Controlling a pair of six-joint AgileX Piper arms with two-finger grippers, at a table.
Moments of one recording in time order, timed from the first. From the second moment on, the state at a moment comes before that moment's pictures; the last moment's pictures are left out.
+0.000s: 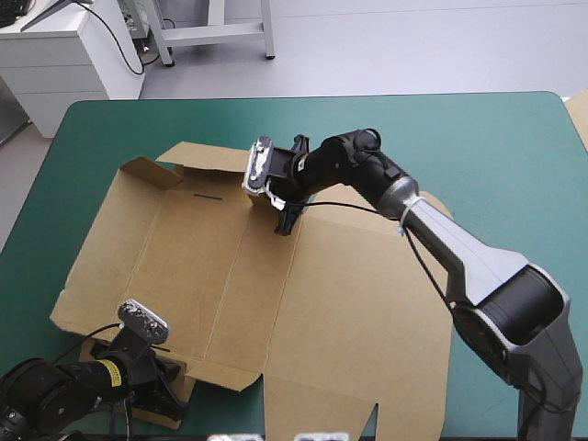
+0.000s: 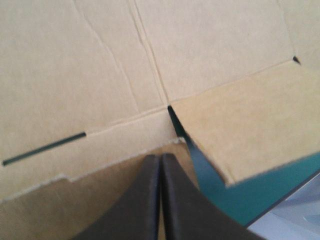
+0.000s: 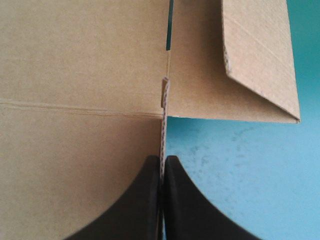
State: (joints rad) left arm -0.53 0.66 -0.49 -0.14 0.95 0.09; right arm 0.64 1.96 -1.87 0.33 0.86 -0.97
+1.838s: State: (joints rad) left arm -0.53 0.66 -0.49 -0.18 0.92 0.09; right arm 0.59 2.03 -1.89 0.24 0.95 -1.05
